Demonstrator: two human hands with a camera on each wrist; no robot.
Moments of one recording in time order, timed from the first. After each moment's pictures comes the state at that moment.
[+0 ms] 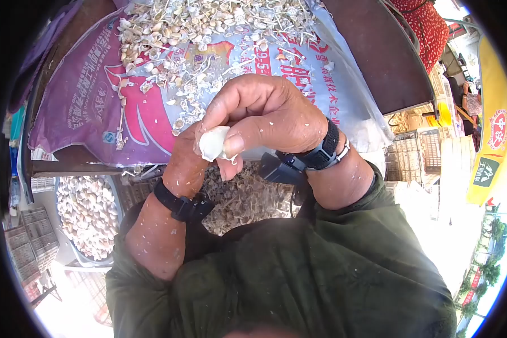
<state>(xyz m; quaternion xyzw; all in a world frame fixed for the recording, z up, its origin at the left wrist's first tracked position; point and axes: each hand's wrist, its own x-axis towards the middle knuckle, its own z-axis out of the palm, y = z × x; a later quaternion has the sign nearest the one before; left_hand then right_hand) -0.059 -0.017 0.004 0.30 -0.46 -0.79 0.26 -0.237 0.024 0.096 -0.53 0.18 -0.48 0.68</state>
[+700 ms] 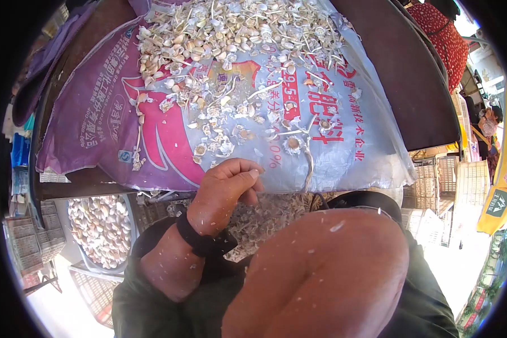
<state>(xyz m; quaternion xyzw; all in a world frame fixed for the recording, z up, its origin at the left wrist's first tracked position) -0.059 -0.013 0.021 0.37 -0.46 -0.78 0.18 -0.184 0.072 0.156 -0.42 0.09 -0.61 0.67</state>
